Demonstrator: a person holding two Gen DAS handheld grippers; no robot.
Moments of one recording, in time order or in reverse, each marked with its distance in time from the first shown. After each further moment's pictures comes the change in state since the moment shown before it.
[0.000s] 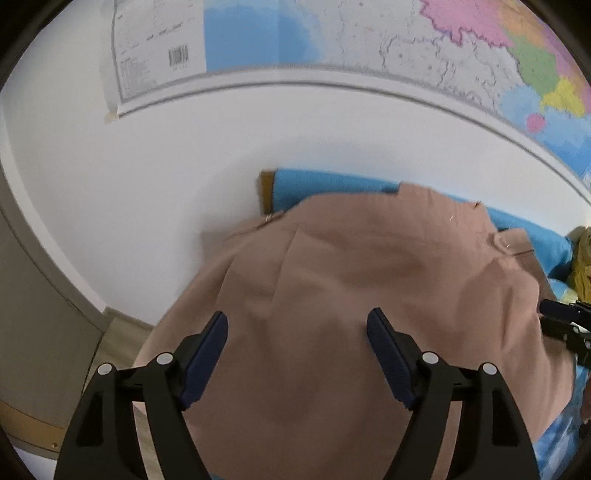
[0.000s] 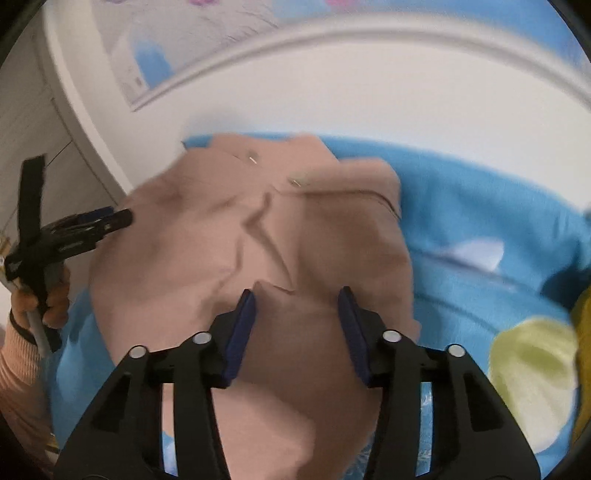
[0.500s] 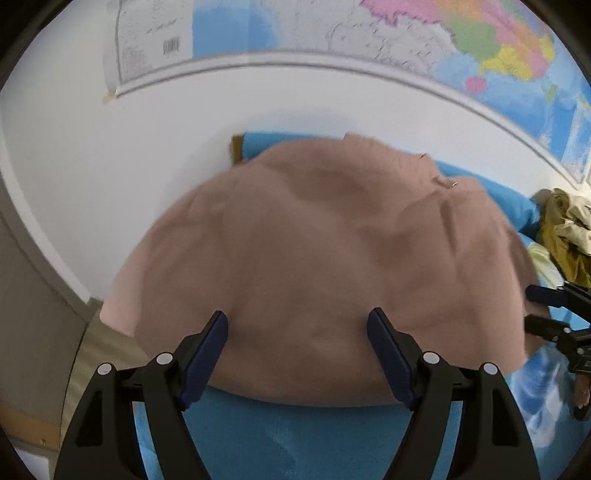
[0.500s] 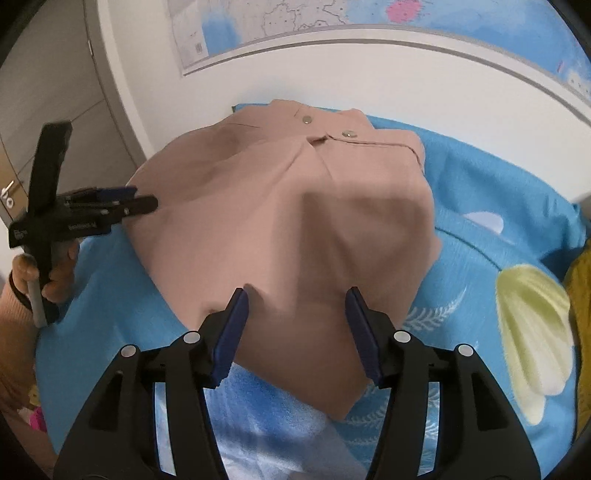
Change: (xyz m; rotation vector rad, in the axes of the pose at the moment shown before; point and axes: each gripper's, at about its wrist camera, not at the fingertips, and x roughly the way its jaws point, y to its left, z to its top) left arm -0.033 -0.027 -0.064 0.009 0.003 -0.086; right arm -0.033 0.034 -0.062 -0.177 -0.023 0.007
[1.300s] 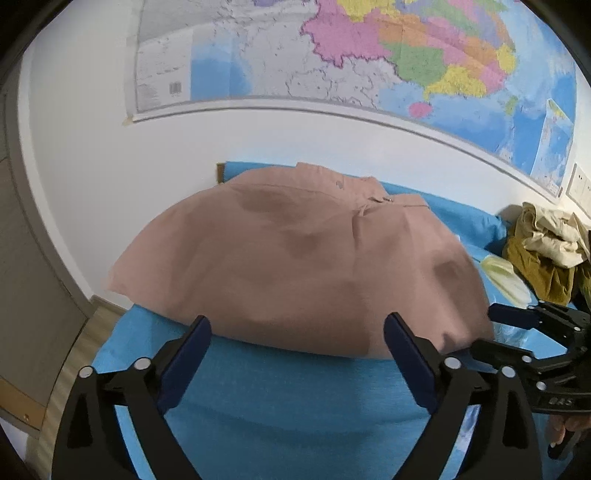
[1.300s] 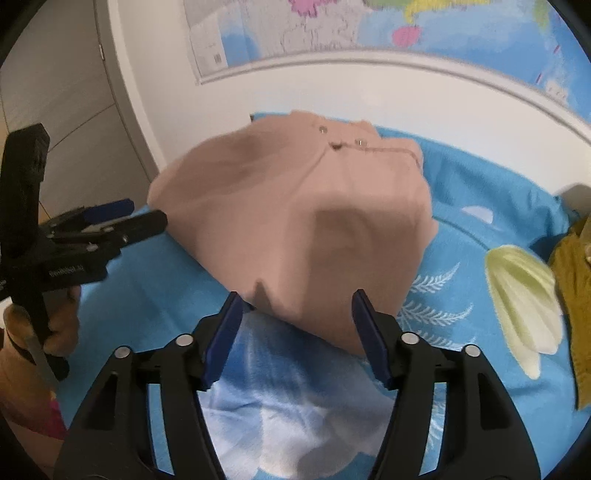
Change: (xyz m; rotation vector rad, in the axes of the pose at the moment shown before) left arm -0.076 -0.076 -0.041 -0.052 -0.147 0.026; right arm -0.038 0.024 -0.011 -0.016 -0.041 0.002
